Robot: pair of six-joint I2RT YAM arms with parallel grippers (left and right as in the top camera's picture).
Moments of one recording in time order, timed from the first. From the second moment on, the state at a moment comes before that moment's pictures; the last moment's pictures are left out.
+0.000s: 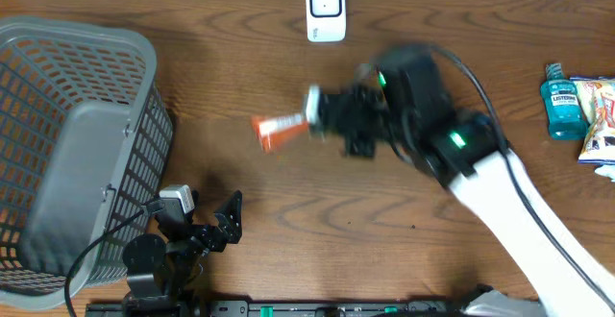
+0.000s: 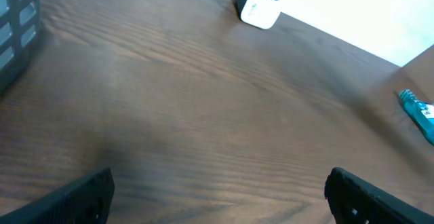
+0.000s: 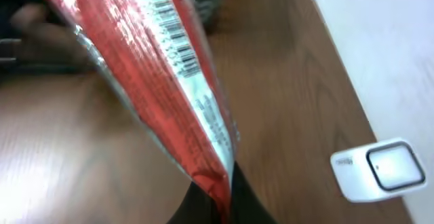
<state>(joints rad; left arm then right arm) 0.06 0.01 0.15 -0.54 0.40 -0.35 0.54 1.45 1.37 -0.65 -0.49 -0.72</state>
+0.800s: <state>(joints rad) 0.06 0.01 0.15 -0.54 0.40 -0.35 0.27 2.44 1.88 0.40 -1.04 0.54</state>
